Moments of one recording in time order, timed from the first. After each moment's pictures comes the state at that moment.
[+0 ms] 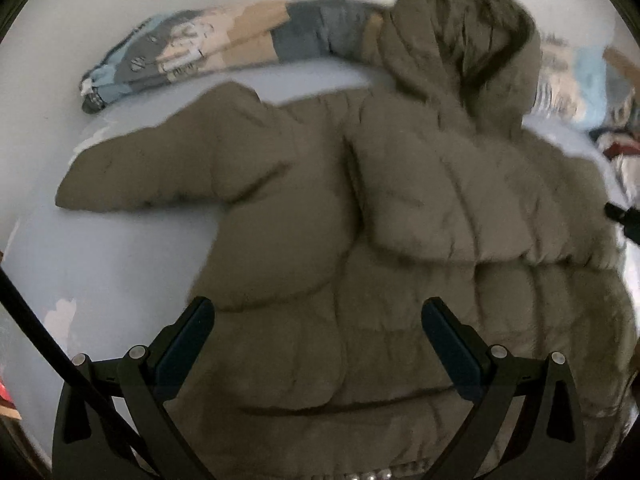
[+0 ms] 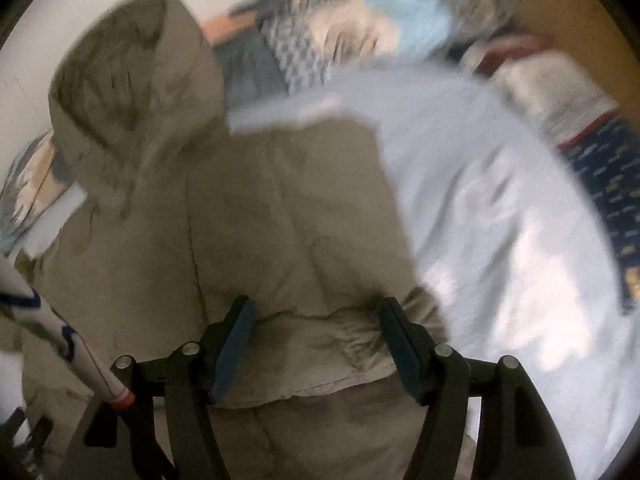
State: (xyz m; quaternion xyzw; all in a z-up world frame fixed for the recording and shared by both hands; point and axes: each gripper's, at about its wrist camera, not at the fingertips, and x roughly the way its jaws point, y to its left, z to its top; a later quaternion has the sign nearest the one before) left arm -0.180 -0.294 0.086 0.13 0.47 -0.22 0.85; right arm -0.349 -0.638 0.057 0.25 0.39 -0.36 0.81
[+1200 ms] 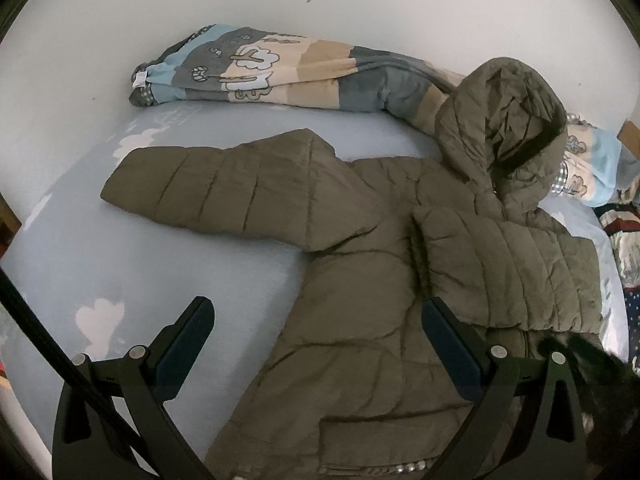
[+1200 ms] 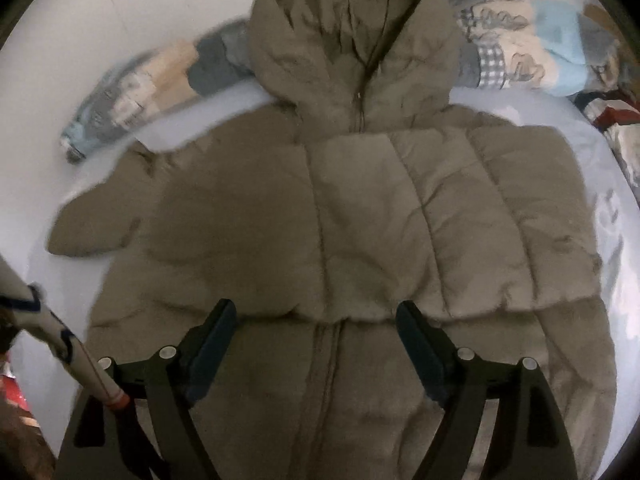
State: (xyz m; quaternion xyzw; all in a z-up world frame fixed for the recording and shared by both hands) left arm -0.156 -0.225 0.136 0.05 0.44 -0.18 0.88; right arm -0.270 -0.469 0.073 0.21 0.44 -0.18 0.85
